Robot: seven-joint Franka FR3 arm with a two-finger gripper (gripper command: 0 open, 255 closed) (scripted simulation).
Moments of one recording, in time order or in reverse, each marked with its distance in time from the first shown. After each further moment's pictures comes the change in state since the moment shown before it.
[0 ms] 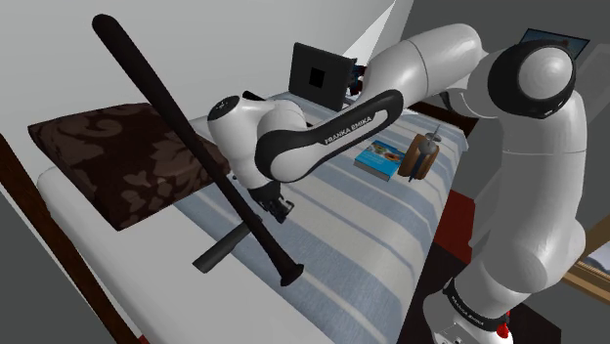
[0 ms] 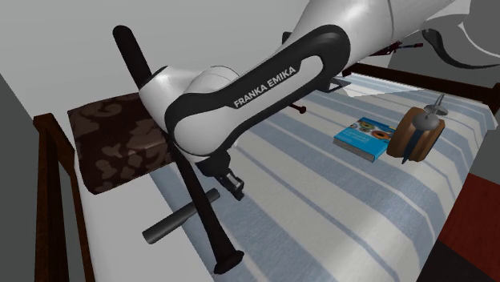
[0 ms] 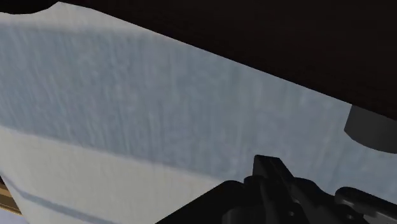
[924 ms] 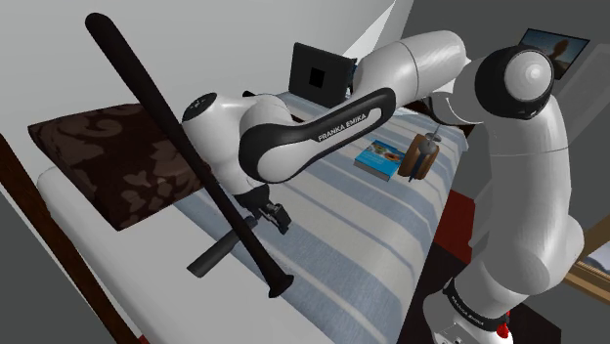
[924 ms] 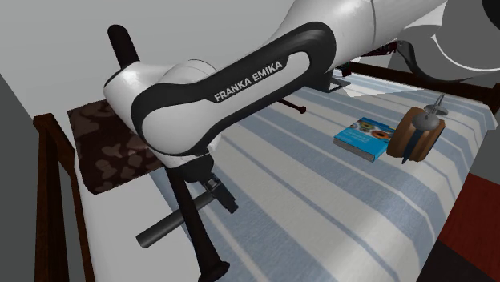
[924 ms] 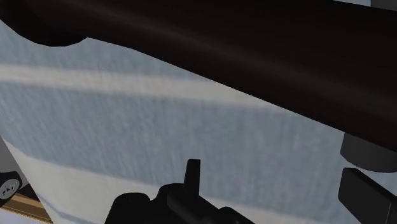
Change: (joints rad) arm 0.035 0.105 0.102 0.105 -0.052 -0.130 0.167
